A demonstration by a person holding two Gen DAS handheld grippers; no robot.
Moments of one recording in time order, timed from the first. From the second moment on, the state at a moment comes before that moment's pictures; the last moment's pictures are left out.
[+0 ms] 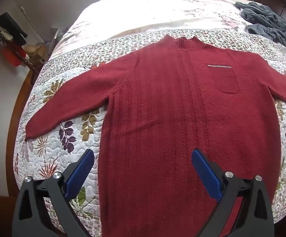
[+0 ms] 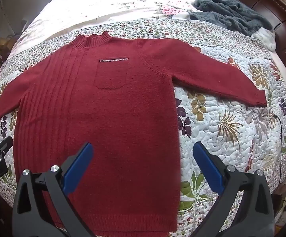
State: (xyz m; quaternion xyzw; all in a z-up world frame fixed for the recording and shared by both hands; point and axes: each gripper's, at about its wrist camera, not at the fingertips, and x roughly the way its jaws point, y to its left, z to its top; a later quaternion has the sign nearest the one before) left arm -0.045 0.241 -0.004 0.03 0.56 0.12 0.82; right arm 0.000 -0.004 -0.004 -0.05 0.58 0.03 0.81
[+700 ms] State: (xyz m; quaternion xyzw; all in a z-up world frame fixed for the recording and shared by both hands) left arm -0.042 0.239 0.001 0.03 0.56 0.12 0.82; right arm 0.001 -0.003 -0.009 -0.05 0.58 0.03 0.81
